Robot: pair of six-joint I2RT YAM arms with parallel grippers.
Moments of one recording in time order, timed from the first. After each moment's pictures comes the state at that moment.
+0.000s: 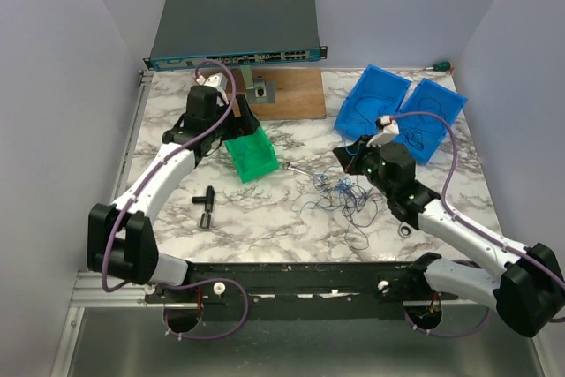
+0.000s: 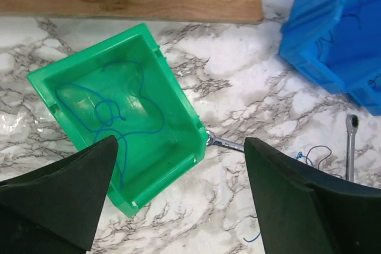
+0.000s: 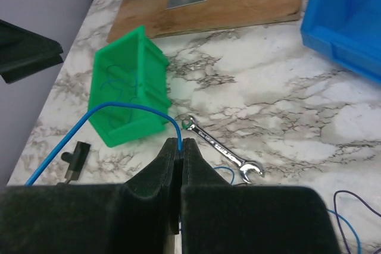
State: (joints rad) left arm -0.27 1.44 1.10 -0.24 0.17 -0.49; right arm 0.58 1.06 0.56 0.27 0.13 0.53
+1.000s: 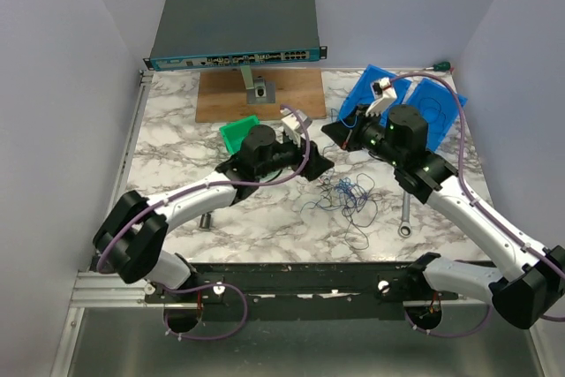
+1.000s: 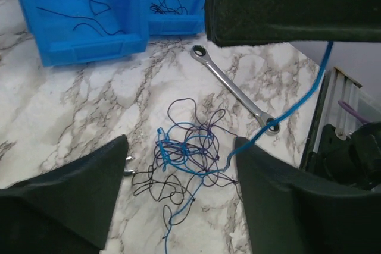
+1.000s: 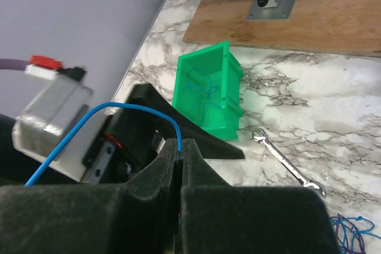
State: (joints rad) left arm -0.74 1.41 0.84 0.42 0.36 -0.30; right arm 0.58 1.12 1.01 -0.09 -0.13 0.55
